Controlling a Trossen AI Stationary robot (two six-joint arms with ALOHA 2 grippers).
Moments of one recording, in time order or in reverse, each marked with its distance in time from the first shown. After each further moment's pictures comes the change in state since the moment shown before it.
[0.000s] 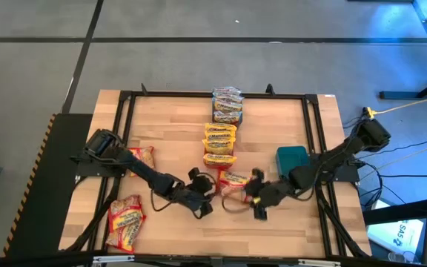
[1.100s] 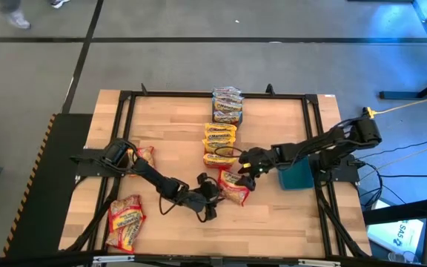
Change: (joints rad) left arm 0.011 0.190 0.002 0.327 0.059 0.137; right arm -0.436 0.059 -0.217 0.300 -0.459 0.138
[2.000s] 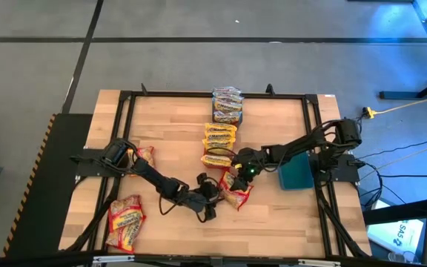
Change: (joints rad) left arm 0.000 0.000 -0.001 -0.009 0.002 0.004; right arm -0.023 0.208 0.070 0.134 -0.240 0.185
